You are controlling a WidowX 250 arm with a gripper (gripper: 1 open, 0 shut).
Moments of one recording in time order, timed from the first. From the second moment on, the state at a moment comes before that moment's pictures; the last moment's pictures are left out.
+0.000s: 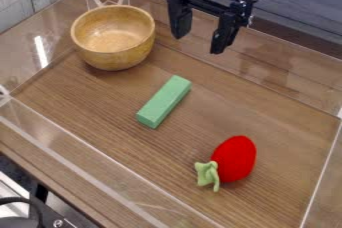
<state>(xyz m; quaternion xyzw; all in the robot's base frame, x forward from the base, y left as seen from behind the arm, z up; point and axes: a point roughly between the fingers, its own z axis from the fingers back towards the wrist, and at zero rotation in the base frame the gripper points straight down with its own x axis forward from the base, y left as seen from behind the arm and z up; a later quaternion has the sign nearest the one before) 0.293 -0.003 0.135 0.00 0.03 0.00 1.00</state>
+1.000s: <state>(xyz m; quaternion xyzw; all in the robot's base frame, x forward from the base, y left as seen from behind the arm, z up) 0.240 0.043 0.062 -0.01 0.09 -0.16 0.98</state>
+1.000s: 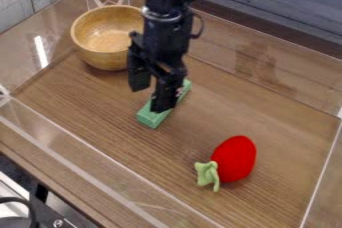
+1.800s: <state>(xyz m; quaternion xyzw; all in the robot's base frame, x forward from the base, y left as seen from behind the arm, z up) 0.249 0.042 0.034 -0.01 0.03 -0.16 0.99</state>
